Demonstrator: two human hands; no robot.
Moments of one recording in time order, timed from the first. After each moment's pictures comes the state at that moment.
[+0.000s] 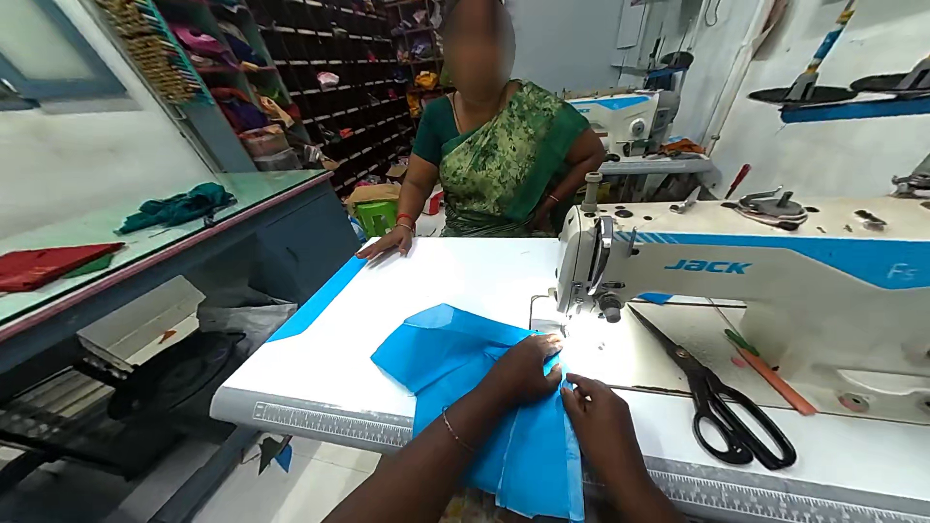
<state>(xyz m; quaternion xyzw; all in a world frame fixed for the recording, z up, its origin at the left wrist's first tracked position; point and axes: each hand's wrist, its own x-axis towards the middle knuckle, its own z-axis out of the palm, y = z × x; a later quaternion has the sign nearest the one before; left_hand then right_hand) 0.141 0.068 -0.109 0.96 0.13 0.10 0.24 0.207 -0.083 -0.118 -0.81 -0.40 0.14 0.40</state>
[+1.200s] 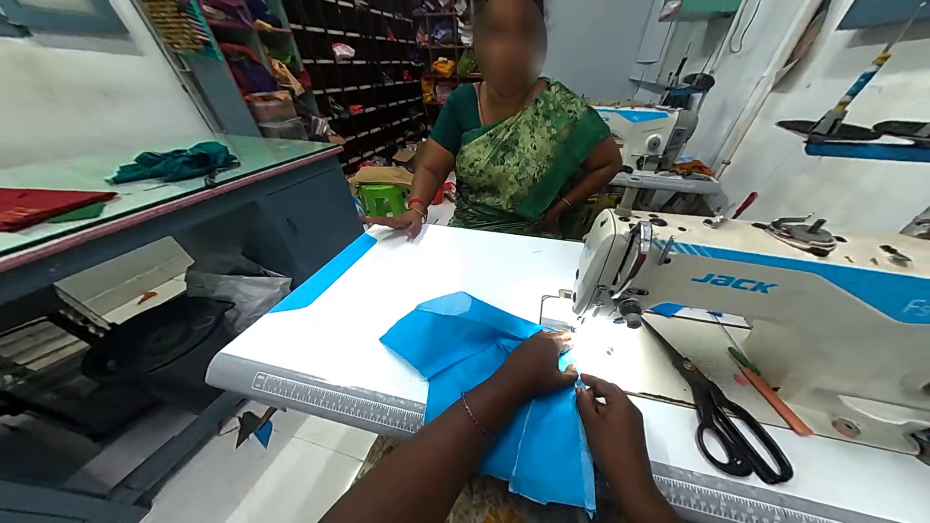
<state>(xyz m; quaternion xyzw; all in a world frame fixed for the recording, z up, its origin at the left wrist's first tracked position) 0.150 0.069 -0.109 0.95 0.15 0.09 0.24 0.204 -0.085 -0.123 -0.82 -0.38 0.08 0.42</state>
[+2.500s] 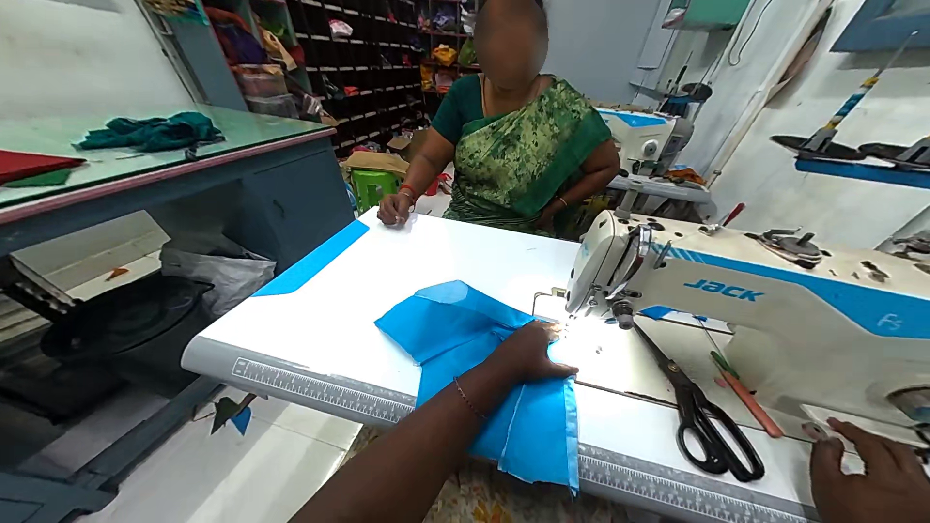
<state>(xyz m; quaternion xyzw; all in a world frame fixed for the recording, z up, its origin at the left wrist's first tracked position) 0.156 0.083 -0.113 0.95 0.12 0.12 0.27 0.394 -0.254 -0.135 -0.85 -0.36 -0.26 0.30</state>
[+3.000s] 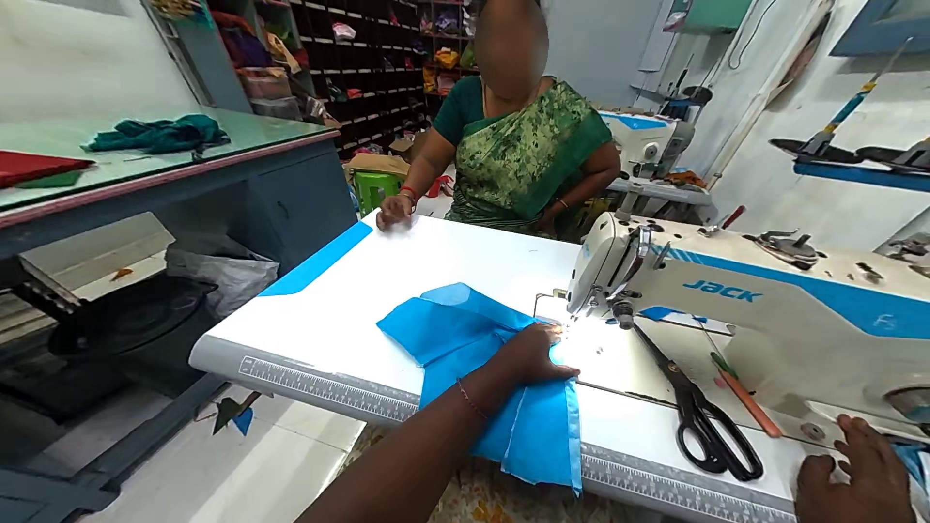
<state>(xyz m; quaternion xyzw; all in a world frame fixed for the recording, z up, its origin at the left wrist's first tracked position) 0.154 0.080 -0.113 0.95 0.12 0.12 0.26 0.380 -0.250 -0.151 -0.83 -0.33 -0.25 0.37</state>
